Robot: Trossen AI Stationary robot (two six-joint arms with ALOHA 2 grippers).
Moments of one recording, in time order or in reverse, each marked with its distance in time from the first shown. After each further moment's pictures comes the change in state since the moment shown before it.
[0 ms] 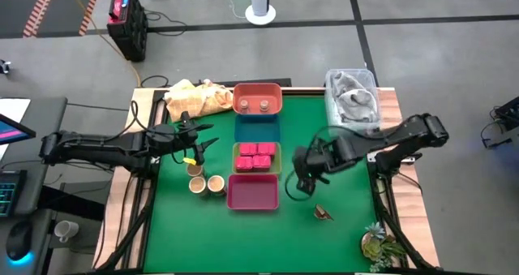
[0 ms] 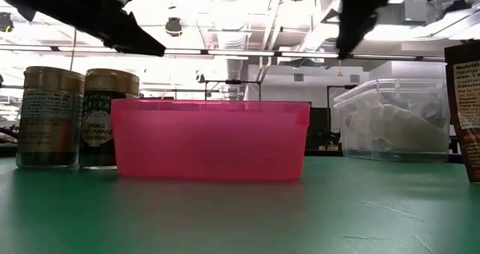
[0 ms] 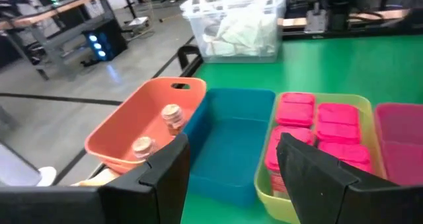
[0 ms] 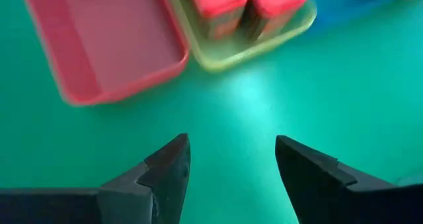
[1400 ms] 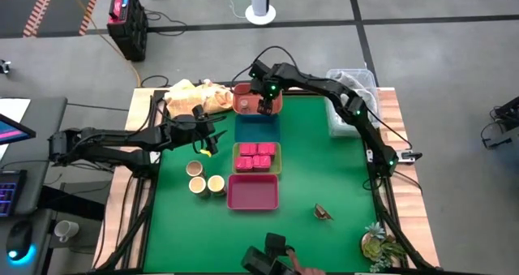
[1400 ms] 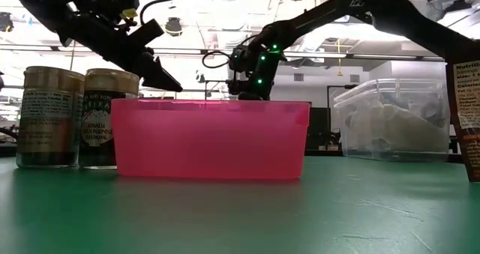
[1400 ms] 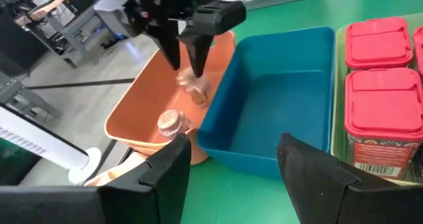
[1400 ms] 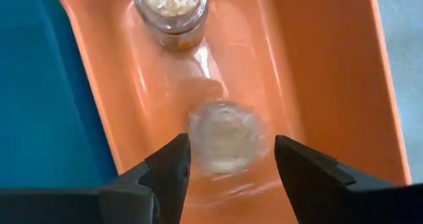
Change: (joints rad) left arm 0.227 0.319 -0.001 0.195 0.117 0.217; right arm -0.786 0.848 0.824 0.042 -0.238 -0.897
